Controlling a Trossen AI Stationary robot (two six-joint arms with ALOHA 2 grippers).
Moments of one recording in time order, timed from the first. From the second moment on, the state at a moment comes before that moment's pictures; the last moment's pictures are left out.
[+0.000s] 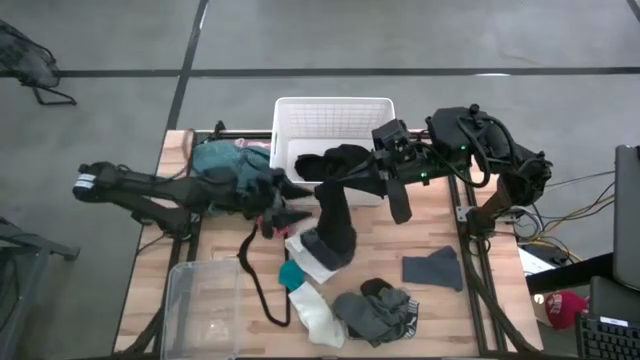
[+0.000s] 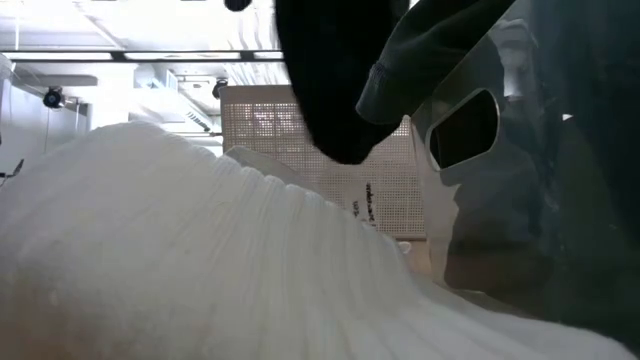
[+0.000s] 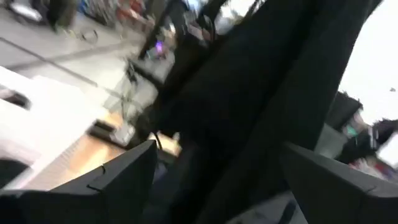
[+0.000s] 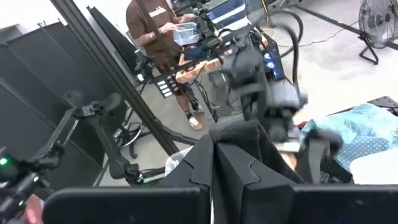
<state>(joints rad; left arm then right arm) -0.13 1.14 0.97 0.23 -0.06 -0.51 0.16 1.67 2.35 -0.87 0.00 0.50</state>
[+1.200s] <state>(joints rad) -0.19 1.44 1.19 0.24 -0.19 -0.53 0.16 1.69 2.35 -0.81 -0.05 0.45</state>
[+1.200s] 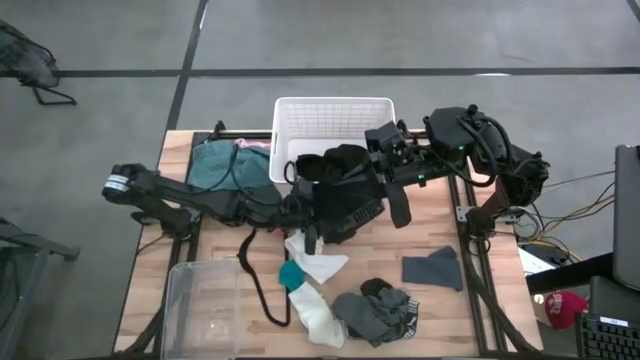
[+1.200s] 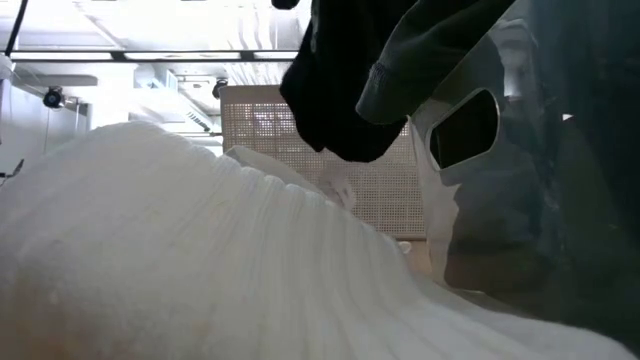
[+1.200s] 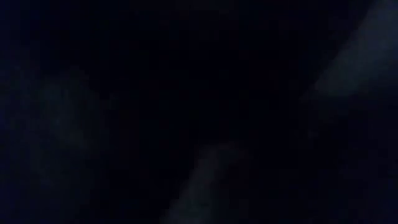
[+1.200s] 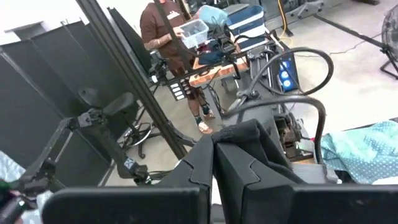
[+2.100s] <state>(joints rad) -0.28 1.15 1.81 -0.77 0.06 -0.89 0.16 1.70 2.33 -1.07 0.14 0.33</state>
